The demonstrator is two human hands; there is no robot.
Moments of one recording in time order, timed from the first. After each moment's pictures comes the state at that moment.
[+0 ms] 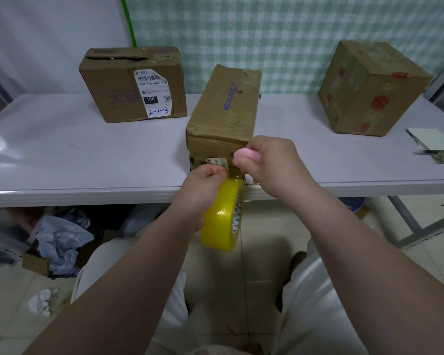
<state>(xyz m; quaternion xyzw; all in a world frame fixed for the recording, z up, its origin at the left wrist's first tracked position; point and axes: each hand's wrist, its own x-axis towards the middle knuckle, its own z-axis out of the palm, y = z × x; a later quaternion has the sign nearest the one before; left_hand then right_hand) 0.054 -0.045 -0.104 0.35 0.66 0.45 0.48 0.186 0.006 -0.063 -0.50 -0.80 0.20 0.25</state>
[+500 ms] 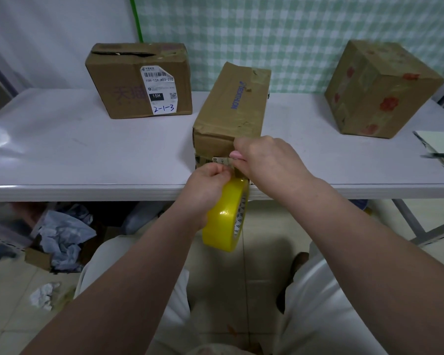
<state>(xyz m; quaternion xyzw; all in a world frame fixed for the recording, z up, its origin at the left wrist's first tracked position) 0.048 -0.044 -0.106 0.36 0.65 0.45 0.49 0.166 0.005 -0.051 -0.42 -0.90 0.02 0.11</state>
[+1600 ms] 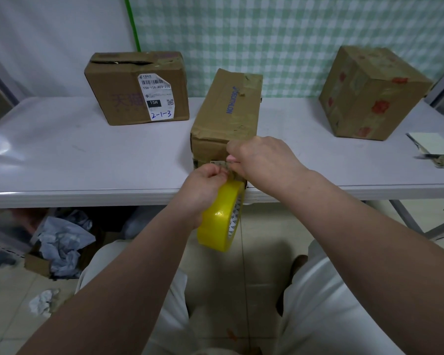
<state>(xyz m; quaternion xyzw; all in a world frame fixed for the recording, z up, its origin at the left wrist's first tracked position) 0.049 -0.045 -0.096 0.39 0.66 0.42 0.48 0.167 0.008 -0.036 -0.41 -0.91 -0.03 0.02</state>
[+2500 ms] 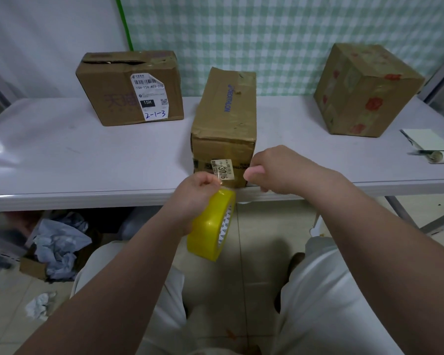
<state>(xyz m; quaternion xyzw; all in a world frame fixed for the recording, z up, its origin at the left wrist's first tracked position) 0.045 -0.050 -0.108 0.40 0.68 0.40 0.46 0.203 0.027 -0.052 -0.50 -0.85 0.15 -0.04</state>
